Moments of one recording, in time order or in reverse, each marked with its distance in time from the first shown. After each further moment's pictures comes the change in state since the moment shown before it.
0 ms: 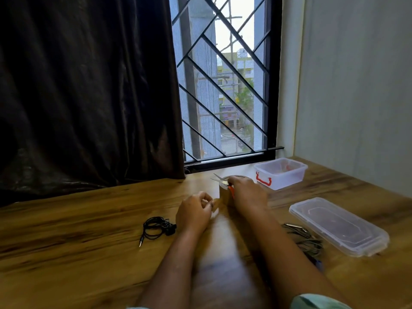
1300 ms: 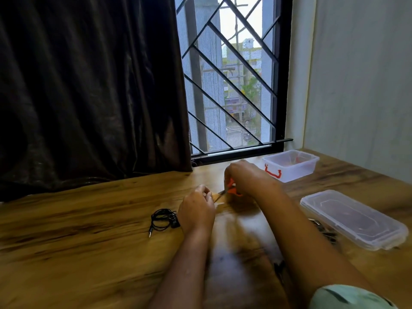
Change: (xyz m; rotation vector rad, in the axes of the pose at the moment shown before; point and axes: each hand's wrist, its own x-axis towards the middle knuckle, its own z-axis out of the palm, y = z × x) left_hand -0.015 0.004 -0.007 0.095 0.194 -0.113; right_hand 0.016 -0.030 -0.033 -0.204 -0.306 -0.261
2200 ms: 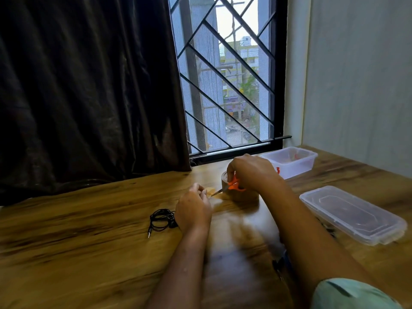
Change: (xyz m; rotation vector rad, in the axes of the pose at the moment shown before) left_hand 0.003 -0.003 0.004 0.012 0.042 -0.058; right_hand -0.017 0.010 -0.015 0.015 0.065 0.026
